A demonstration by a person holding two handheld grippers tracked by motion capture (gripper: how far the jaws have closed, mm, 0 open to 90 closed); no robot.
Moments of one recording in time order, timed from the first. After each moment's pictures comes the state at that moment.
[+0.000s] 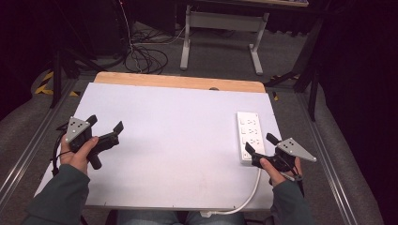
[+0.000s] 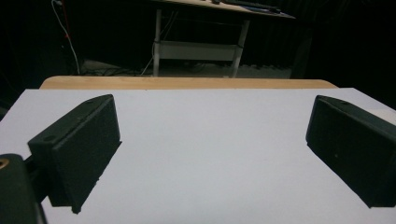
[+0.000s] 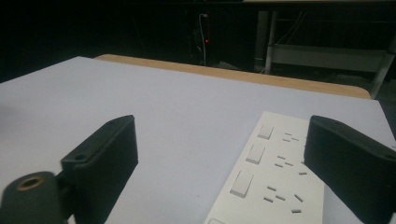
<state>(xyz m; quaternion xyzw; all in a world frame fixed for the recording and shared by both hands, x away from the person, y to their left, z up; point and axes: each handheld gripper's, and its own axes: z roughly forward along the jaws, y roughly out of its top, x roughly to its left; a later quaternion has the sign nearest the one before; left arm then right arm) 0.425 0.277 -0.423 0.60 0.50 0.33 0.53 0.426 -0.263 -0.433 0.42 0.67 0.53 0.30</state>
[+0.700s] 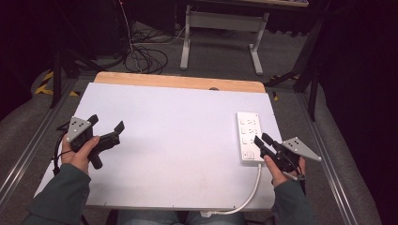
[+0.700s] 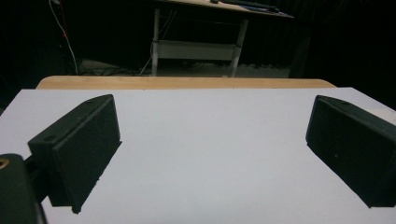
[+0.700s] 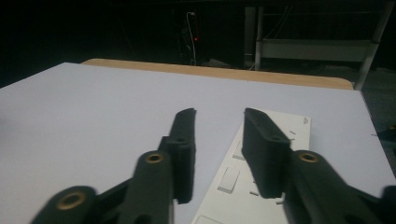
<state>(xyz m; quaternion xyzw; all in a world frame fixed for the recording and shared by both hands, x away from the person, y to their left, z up) 0.426 0.276 -0.424 0.60 0.50 0.33 0.53 0.426 -0.271 -0.428 0.44 0.66 0.53 0.30</state>
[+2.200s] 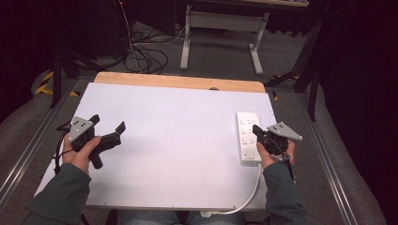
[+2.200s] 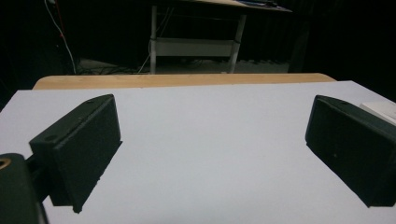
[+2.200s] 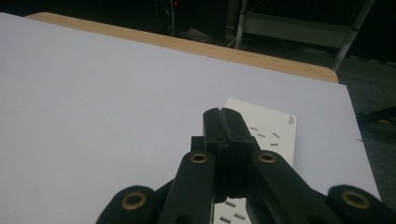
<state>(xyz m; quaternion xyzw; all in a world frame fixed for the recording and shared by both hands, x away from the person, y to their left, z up) 0.429 0.274 -0.425 0.61 0.50 0.33 0.52 0.478 -0.255 -0.433 0.45 0.70 0.45 0.32</state>
